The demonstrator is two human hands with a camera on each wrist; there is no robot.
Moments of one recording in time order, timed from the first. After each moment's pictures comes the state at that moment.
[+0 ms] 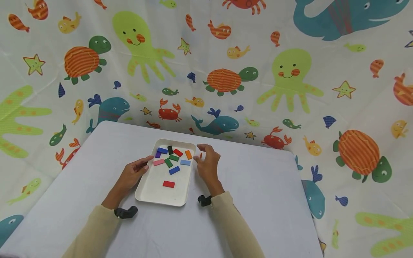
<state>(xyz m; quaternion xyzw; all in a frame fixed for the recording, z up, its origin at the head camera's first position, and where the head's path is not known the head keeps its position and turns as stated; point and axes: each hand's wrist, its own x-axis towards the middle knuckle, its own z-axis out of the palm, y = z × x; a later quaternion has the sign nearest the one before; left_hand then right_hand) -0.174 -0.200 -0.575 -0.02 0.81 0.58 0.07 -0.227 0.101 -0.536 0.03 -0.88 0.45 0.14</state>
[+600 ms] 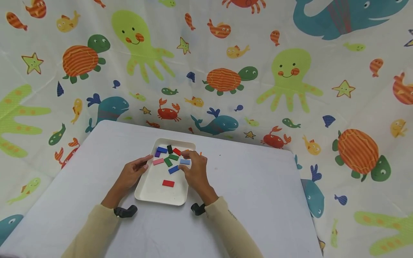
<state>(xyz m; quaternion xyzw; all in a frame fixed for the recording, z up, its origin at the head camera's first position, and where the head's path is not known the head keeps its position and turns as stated) -0.174 -0.202 -0.575 -0.01 0.81 0.58 0.07 -0.195 0.075 -0.527 0.14 -0.89 0.43 0.09</state>
